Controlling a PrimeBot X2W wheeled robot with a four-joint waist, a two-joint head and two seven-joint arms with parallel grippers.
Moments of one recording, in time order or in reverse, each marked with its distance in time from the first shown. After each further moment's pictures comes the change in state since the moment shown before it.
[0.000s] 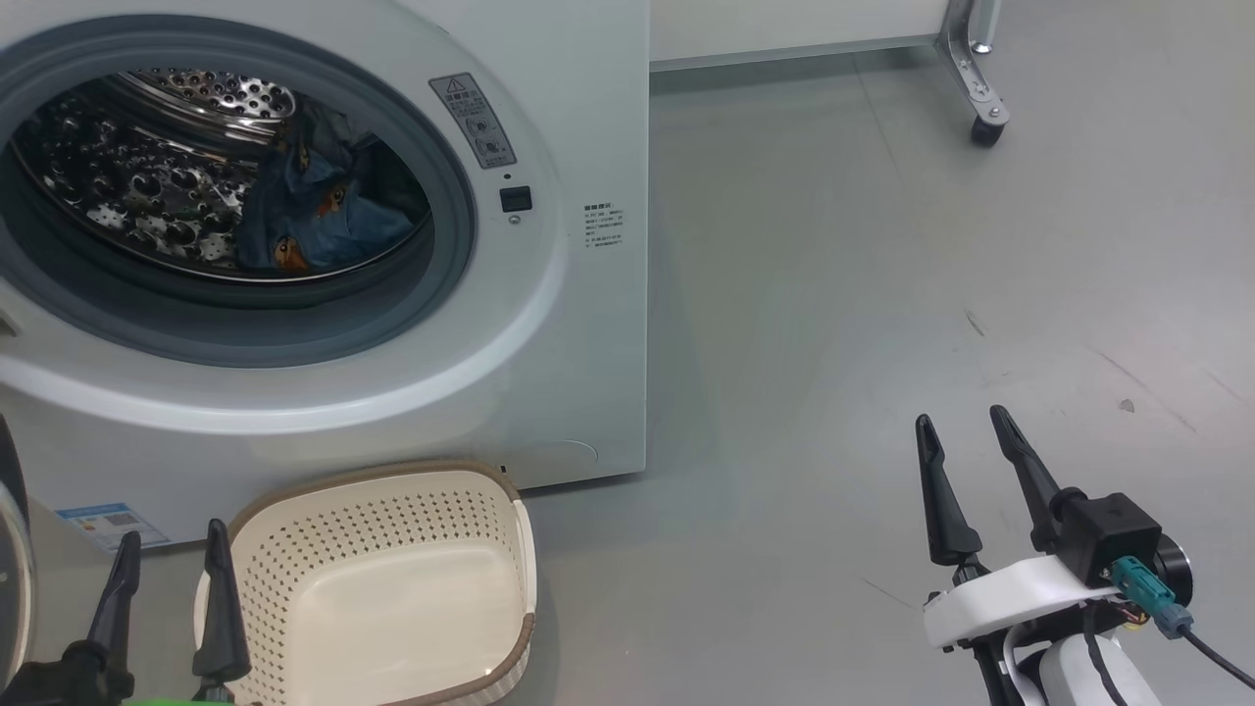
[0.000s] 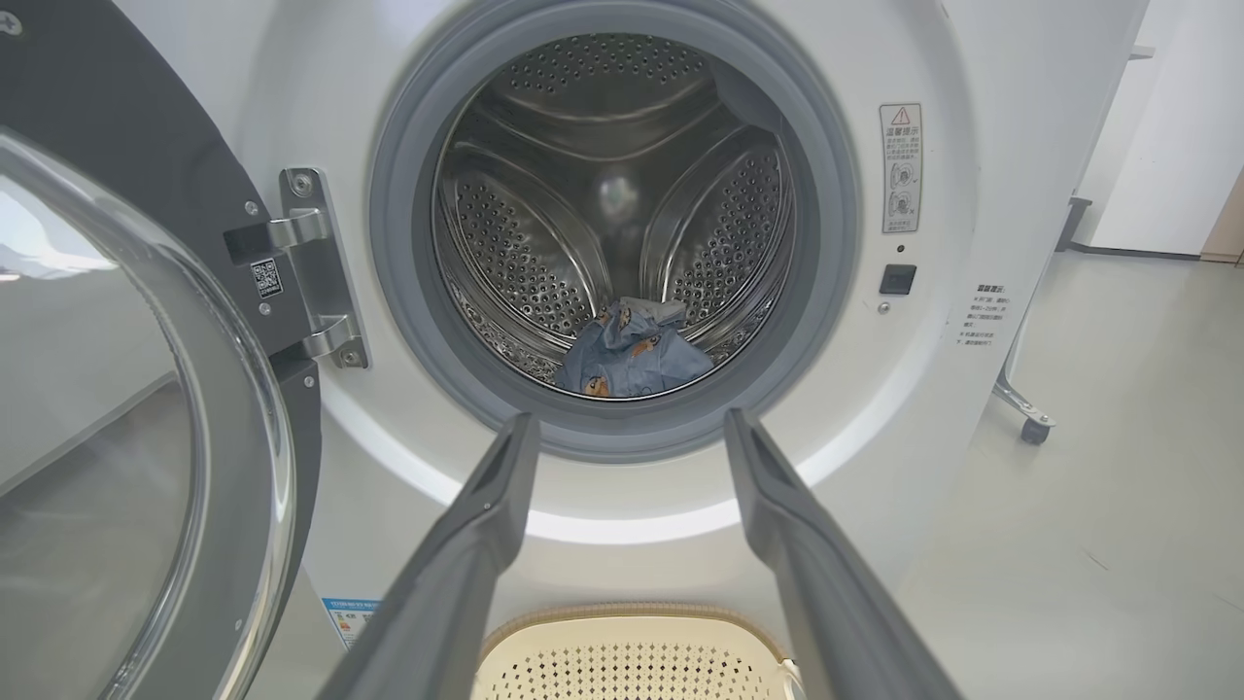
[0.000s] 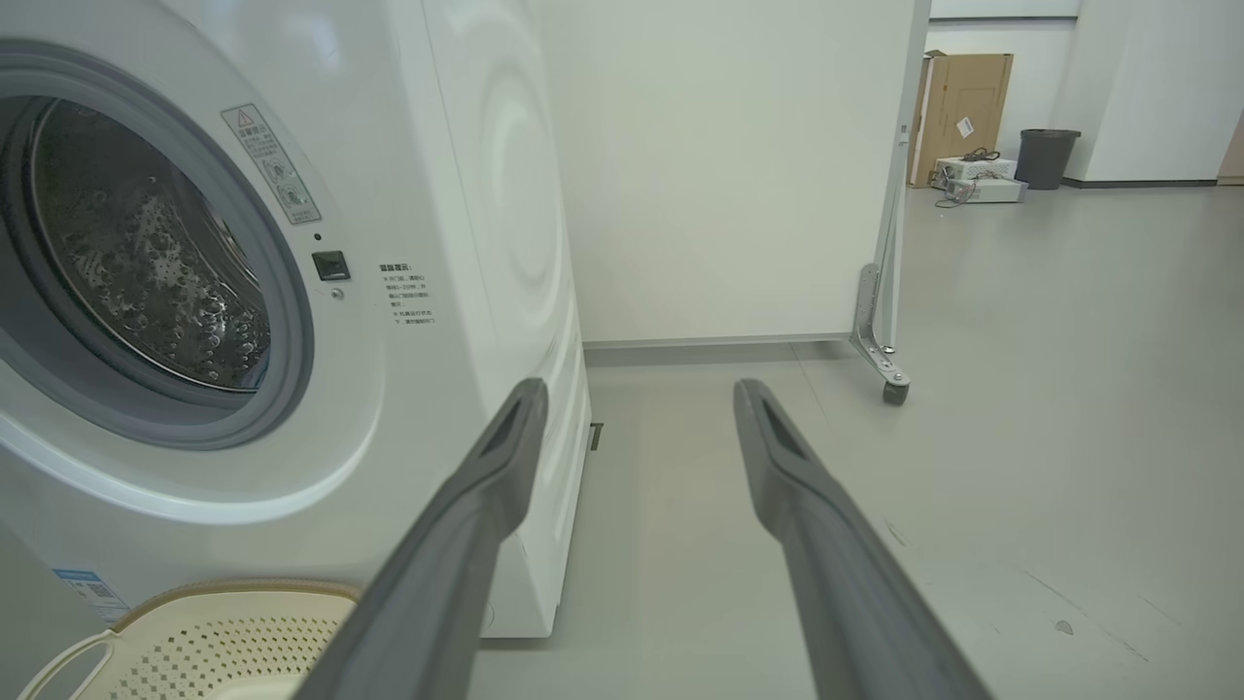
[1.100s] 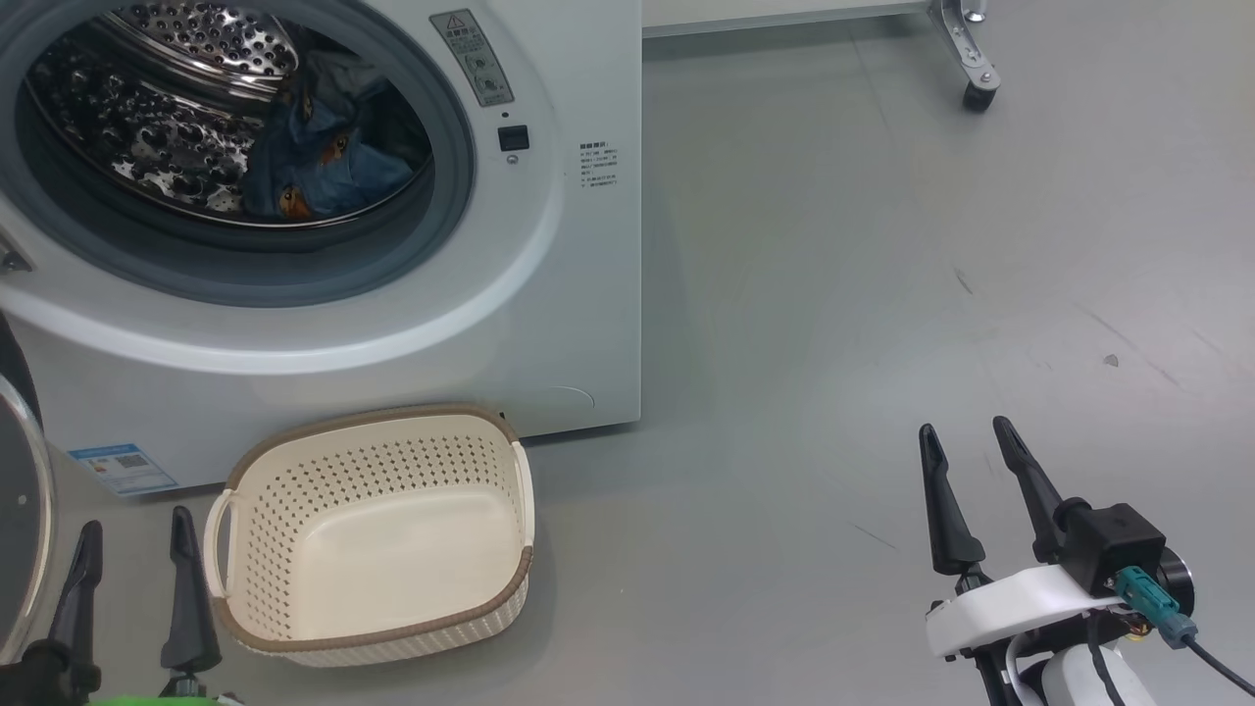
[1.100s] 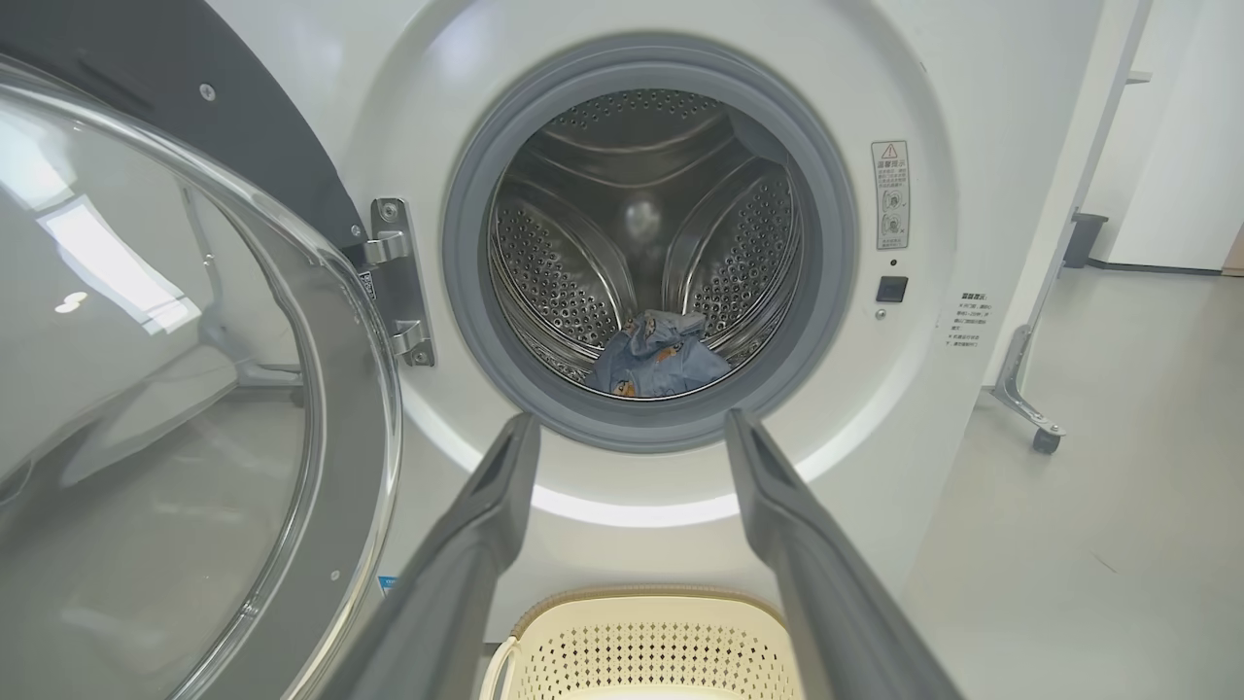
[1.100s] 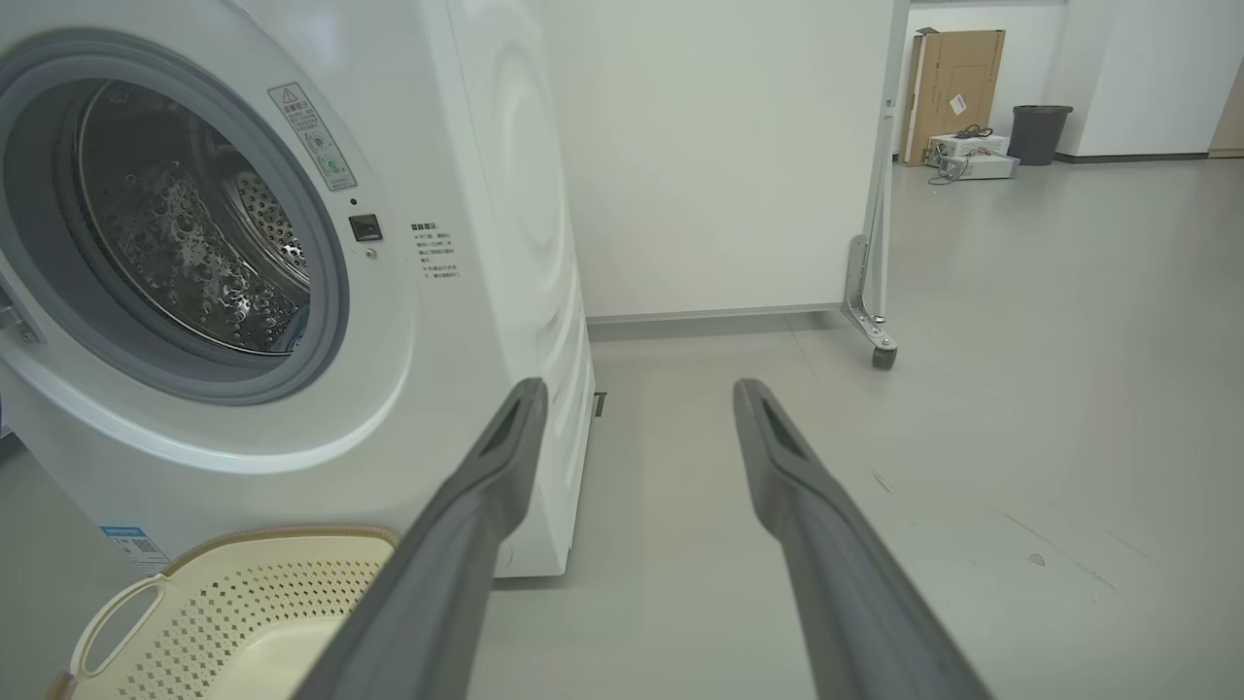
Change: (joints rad) left arm 0.000 -0.005 0.046 -0.042 0.011 0.000 0.000; right arm 0.018 0.005 -0.008 -0.005 0.010 0.002 0.000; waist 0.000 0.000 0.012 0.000
